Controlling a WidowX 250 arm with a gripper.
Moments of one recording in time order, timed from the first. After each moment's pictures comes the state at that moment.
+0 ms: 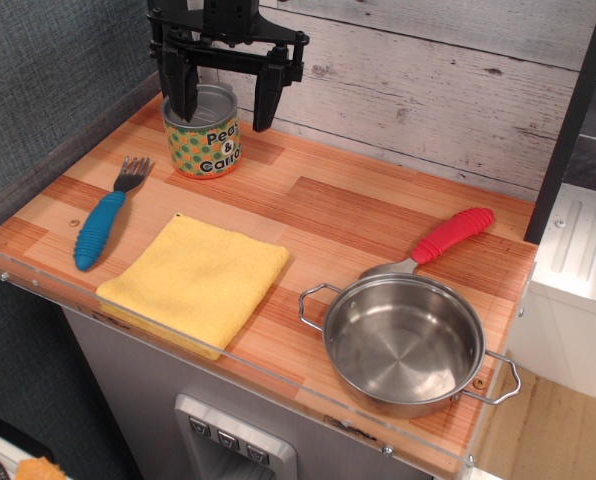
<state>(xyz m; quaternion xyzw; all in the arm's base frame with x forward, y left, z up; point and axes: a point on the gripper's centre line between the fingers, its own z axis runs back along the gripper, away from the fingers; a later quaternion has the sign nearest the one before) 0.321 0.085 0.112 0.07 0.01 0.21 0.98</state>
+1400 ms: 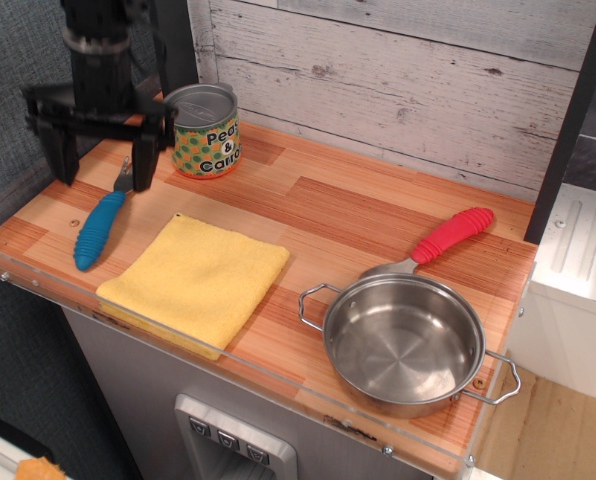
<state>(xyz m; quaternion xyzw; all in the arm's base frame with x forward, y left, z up) 0.266 0.168 0.060 0.11 0.01 0.25 0.96</state>
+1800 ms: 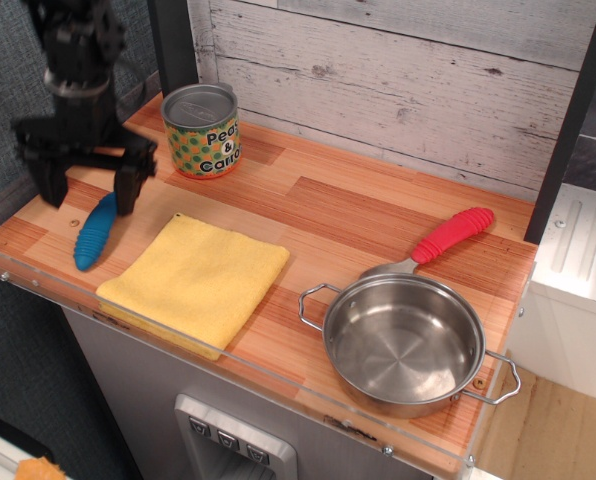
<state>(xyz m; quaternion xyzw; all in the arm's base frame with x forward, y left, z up) 0.260 0.187 0.036 0.11 -0.02 0.23 0.97</state>
